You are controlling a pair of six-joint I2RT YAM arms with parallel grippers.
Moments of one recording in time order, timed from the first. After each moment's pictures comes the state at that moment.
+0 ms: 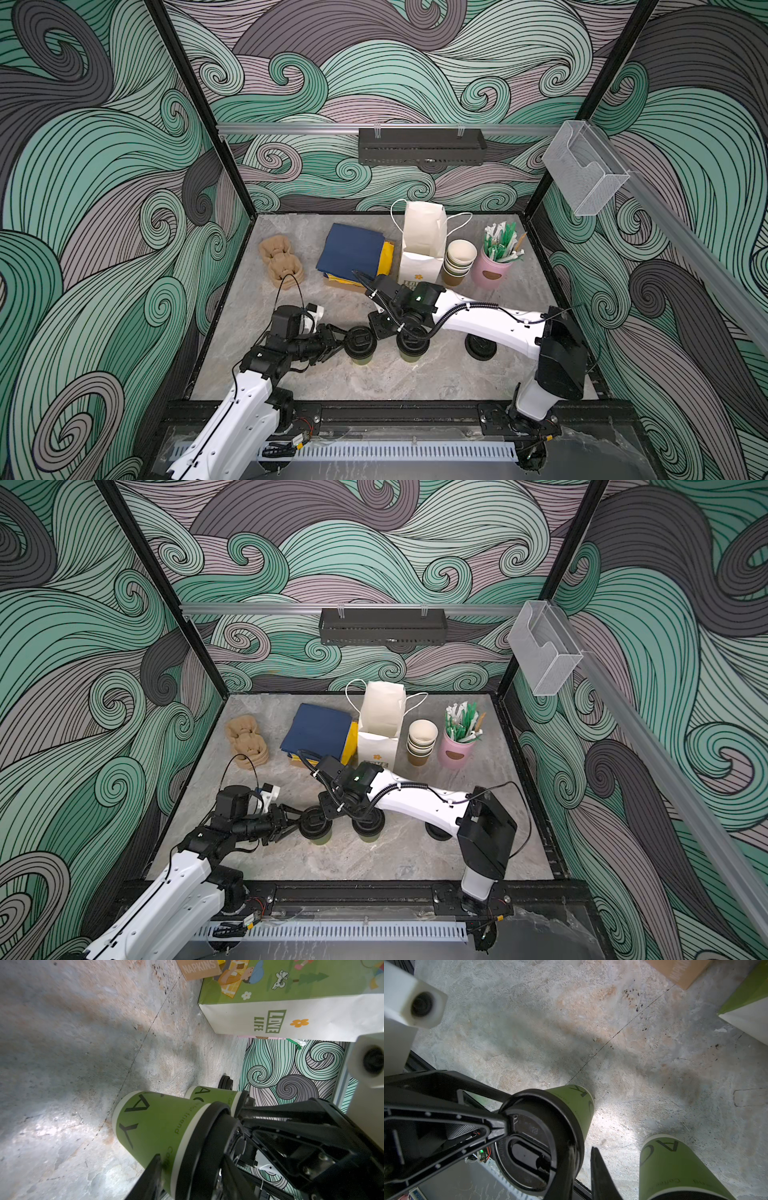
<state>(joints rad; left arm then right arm) -0.24 0.67 0.33 -0.45 0.73 -0.91 1.07 1.72 1.38 -0.77 -0.09 0.65</state>
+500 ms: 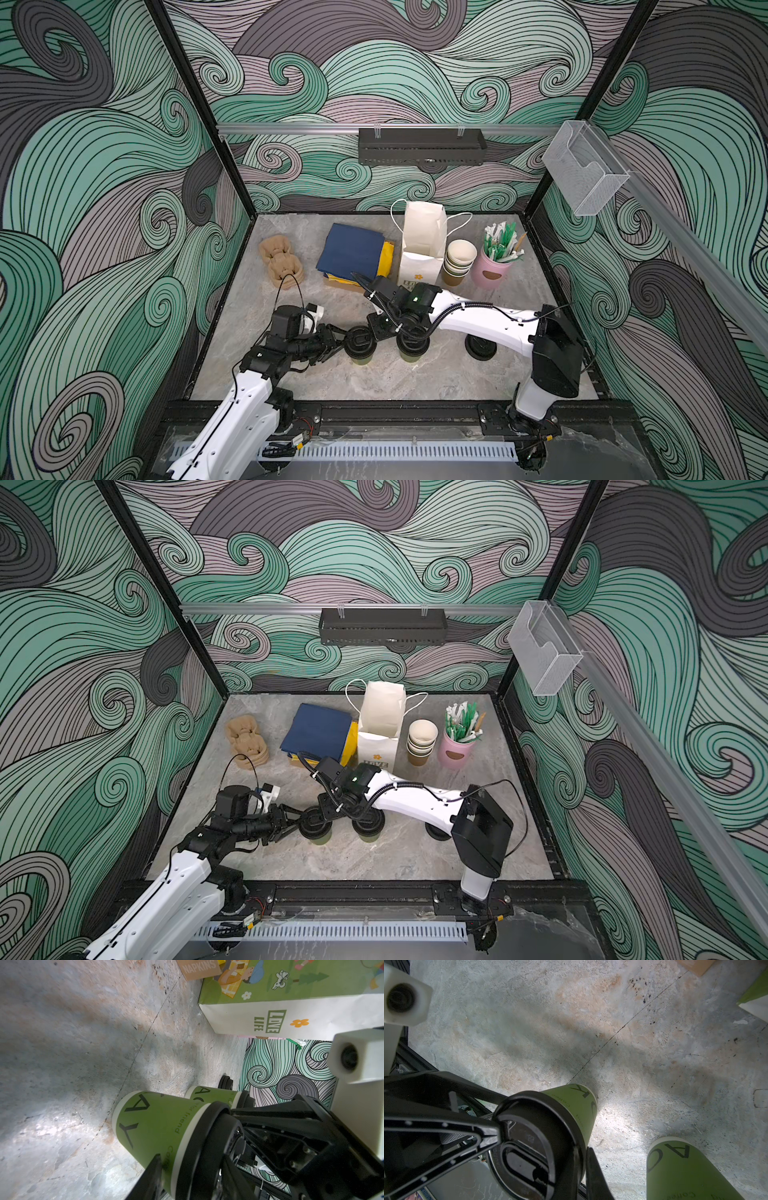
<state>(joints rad) -0.24 0.67 0.33 -0.46 0.73 -0.91 1.07 1.74 1.36 -0.75 -0.11 0.66</state>
